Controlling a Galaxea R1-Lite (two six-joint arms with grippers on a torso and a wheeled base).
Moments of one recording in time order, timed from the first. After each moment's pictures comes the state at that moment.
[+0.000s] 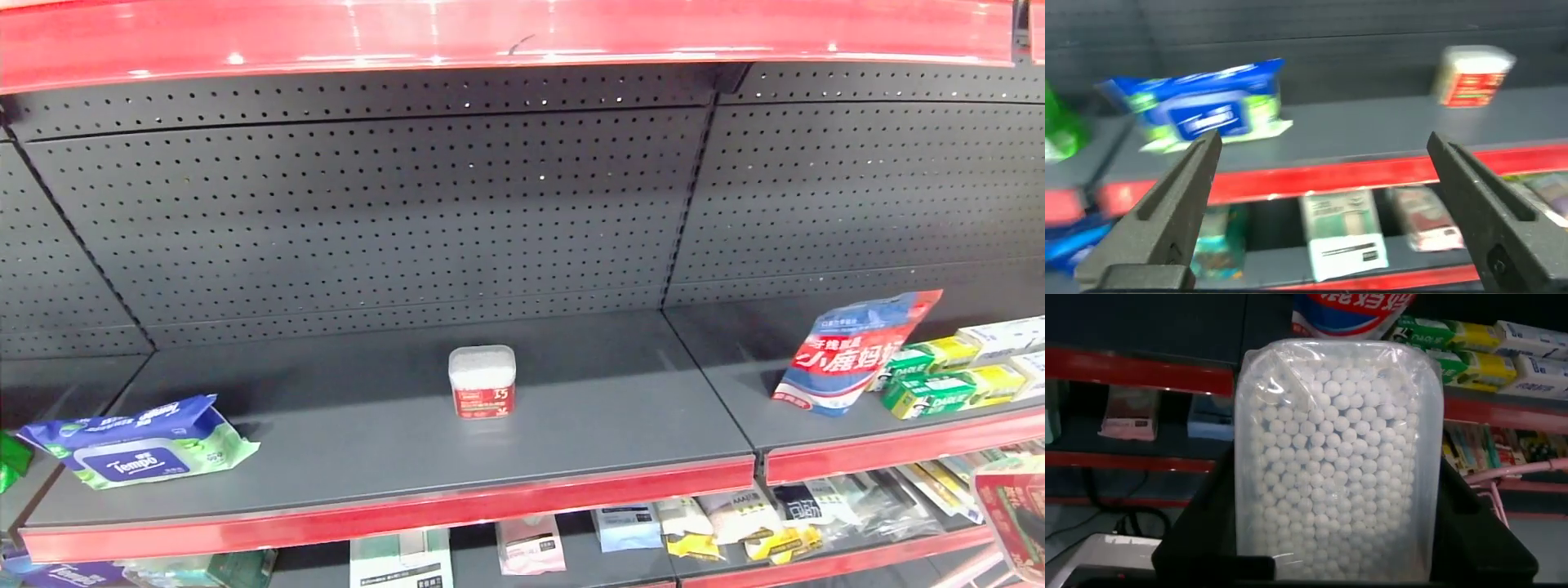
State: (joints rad) left arm 0.00 0.01 0.00 0.00 0.00 0.01; right arm -0.06 0.64 -0.39 0.14 0.00 -0.30
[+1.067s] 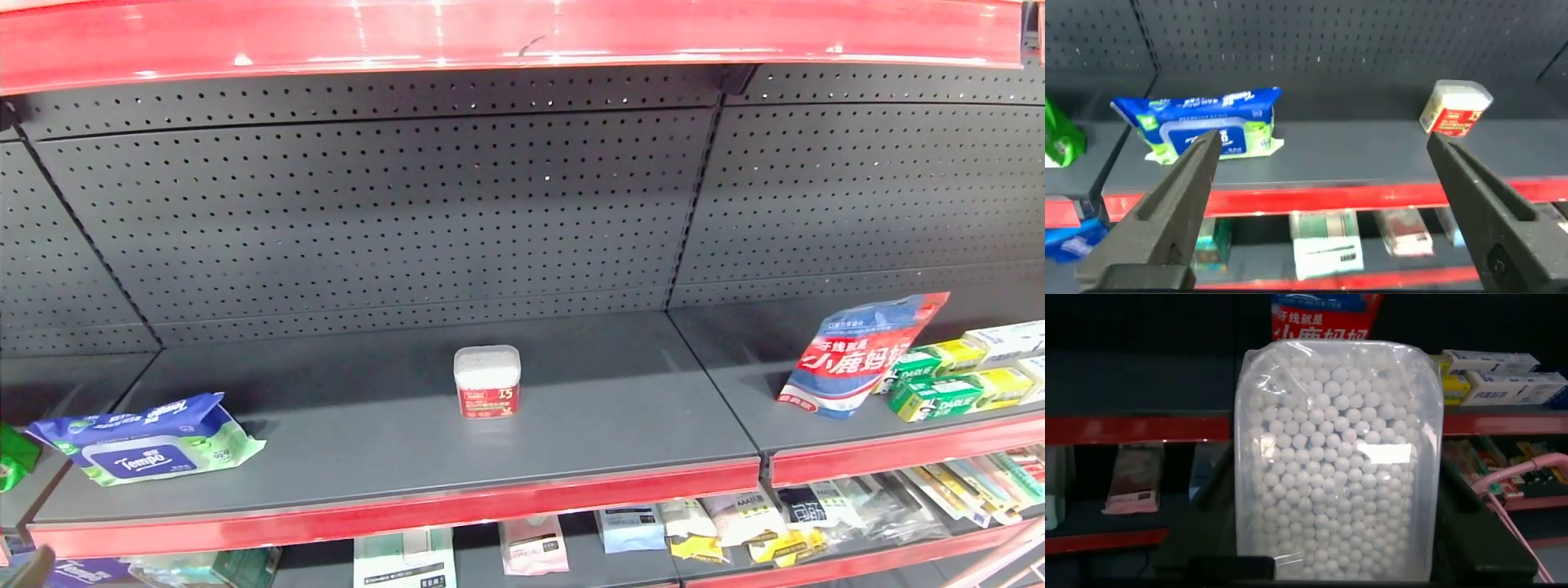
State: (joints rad) left arm 0.00 0.38 -0.25 -0.03 0.00 -0.08; right arm -0.10 0.25 -0.28 0.13 -0.01 -0.19
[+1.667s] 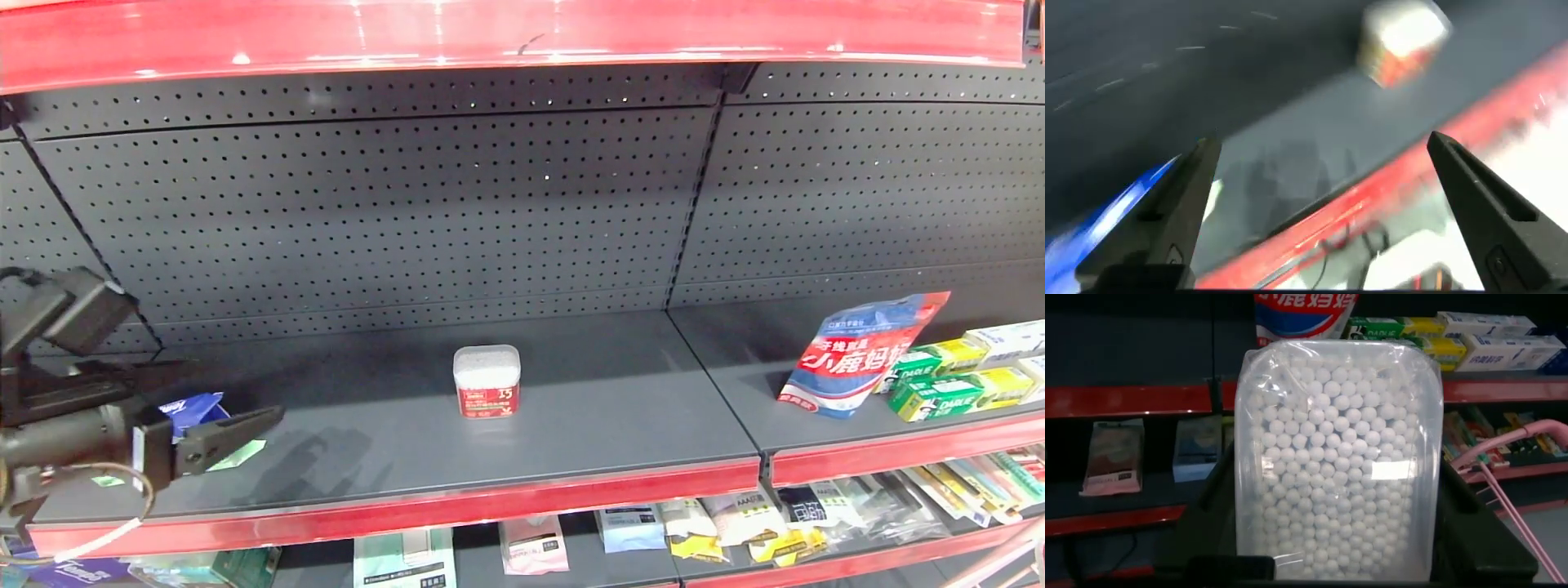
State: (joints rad) left arm 0.00 1.24 -0.56 -0.18 -0.44 0.28; right arm -0.10 0.23 -0.20 0.15 -0.07 -0.19
